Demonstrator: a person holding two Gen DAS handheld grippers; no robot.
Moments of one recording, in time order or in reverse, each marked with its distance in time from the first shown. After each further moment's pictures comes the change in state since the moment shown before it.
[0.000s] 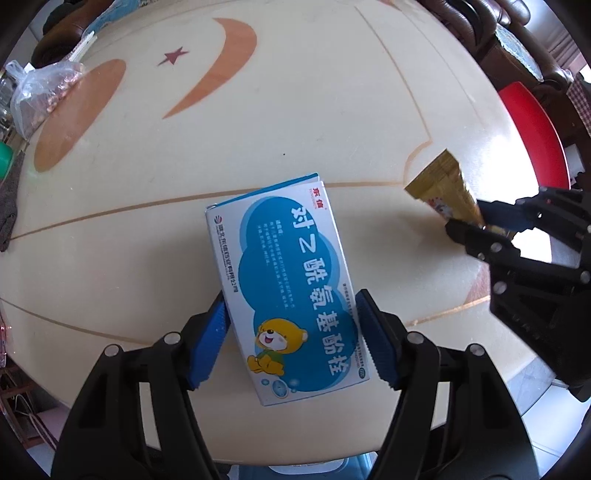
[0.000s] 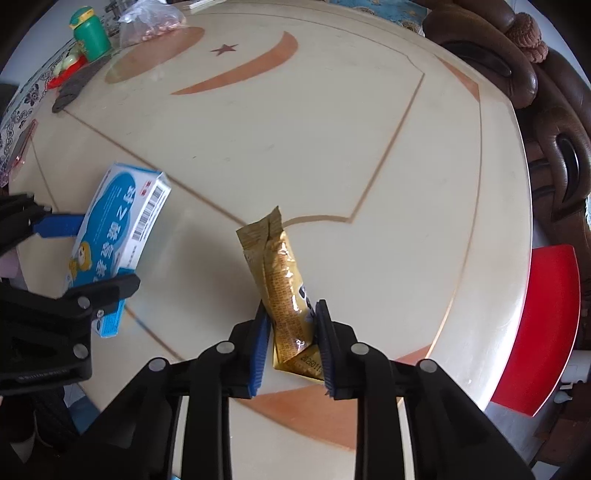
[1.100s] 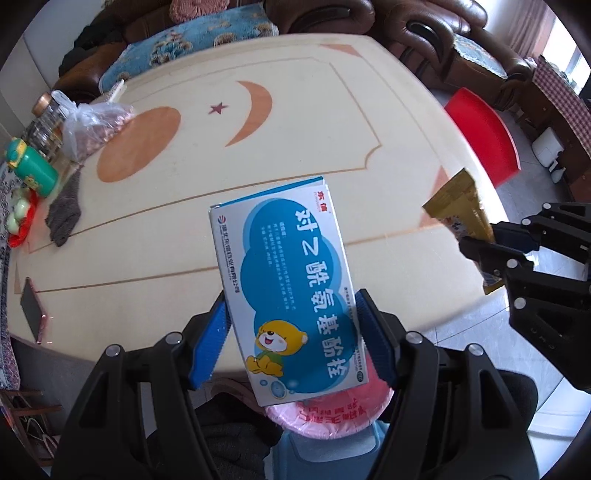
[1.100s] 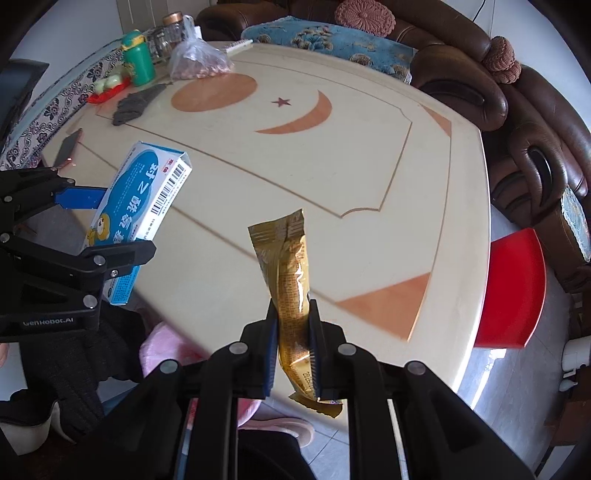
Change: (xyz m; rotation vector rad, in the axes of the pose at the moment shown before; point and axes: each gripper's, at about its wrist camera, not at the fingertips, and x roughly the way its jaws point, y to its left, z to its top) left arm -0.135 0.025 -0.115 0.111 -0.194 0.028; right arm -0.128 0.093 -0.074 0.029 -0.151 -0.019
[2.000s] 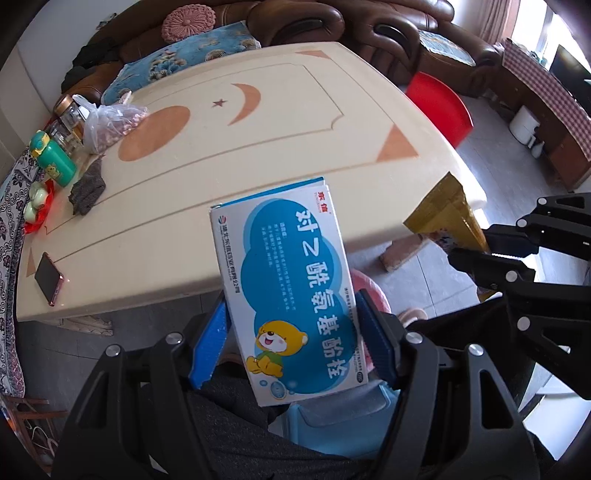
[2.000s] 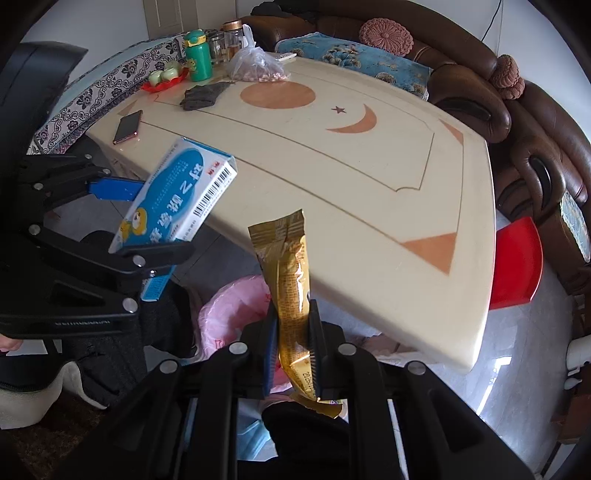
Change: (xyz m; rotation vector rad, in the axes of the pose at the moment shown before) left arm -0.068 -0.002 -0.123 0.077 -0.044 -0.019; right arm -0.088 0.107 -0.094 -0.033 -0.049 0.038
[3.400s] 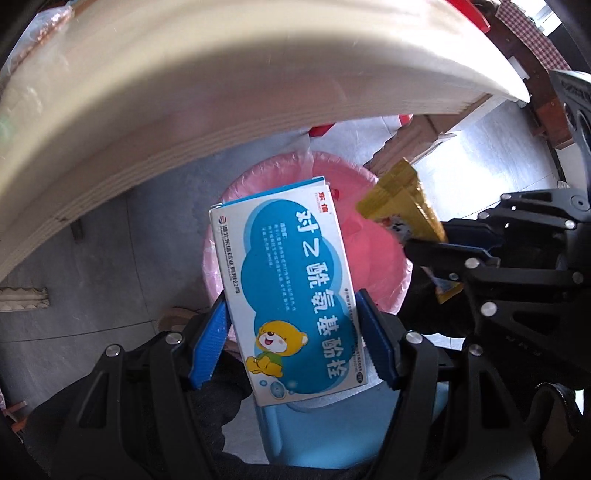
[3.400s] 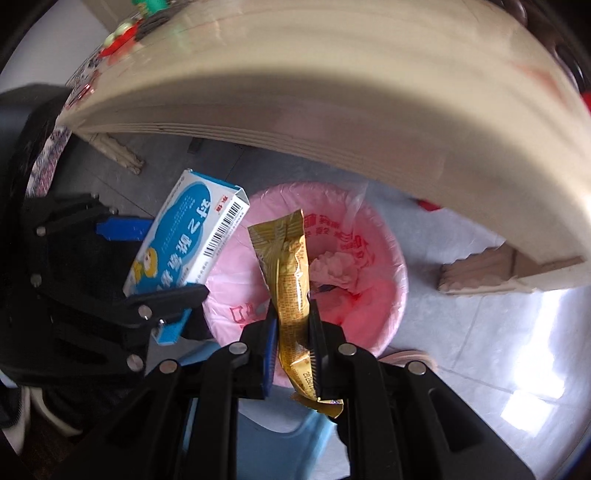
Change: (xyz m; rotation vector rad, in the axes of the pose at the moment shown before) left arm 0.206 -0.002 -0.074 0.023 0.295 -0.186; right arm 0.215 0.002 -0.082 0.229 0.228 0.188
